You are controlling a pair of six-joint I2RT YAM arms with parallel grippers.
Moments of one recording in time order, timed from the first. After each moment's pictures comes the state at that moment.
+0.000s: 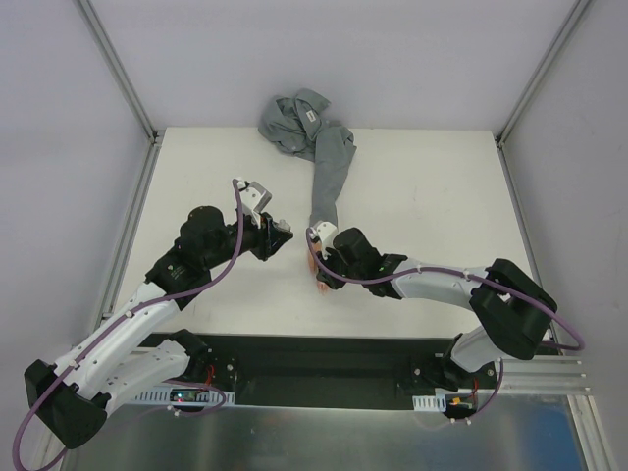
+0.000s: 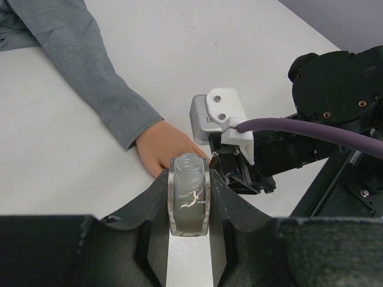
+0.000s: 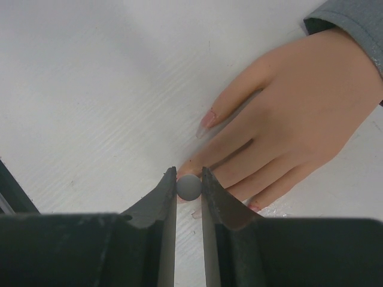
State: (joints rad) left arm -0.60 0.85 0.76 -0.16 0.29 -0.16; right arm 0.93 1.52 0.76 0.05 -0.06 0.10
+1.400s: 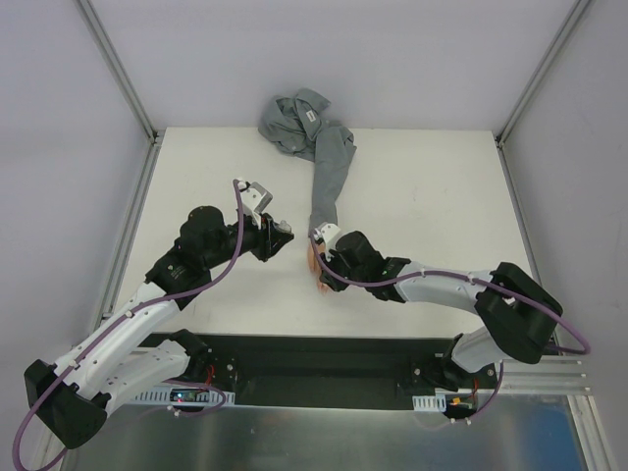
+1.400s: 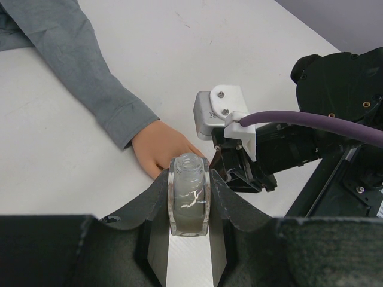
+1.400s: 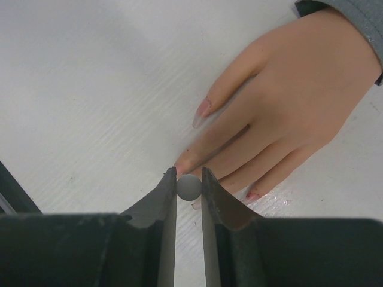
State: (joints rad) left arm -0.60 0.85 0.76 -0.16 0.31 -0.16; right arm 0.94 1.49 0.73 0.06 -0.03 0.14
